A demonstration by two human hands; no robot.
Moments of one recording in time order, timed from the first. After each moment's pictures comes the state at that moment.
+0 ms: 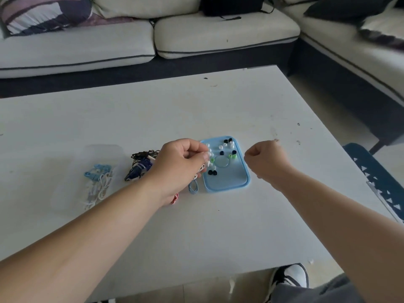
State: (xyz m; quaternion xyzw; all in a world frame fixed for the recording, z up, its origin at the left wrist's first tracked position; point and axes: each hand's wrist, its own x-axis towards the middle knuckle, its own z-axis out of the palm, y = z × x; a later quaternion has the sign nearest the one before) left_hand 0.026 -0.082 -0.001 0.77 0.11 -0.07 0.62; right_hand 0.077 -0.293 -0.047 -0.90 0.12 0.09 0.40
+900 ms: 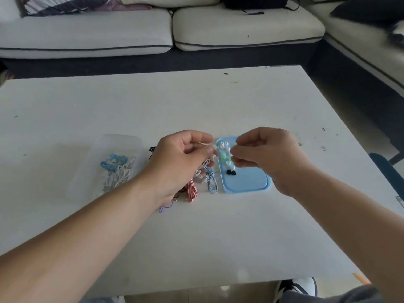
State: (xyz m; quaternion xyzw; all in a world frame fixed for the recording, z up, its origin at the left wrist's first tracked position) left_hand 0.017 -0.040 0.008 0.73 0.11 -0.06 0.67; right_hand 0.056 -0.234 0.006 -0.75 0.08 0.13 0.64
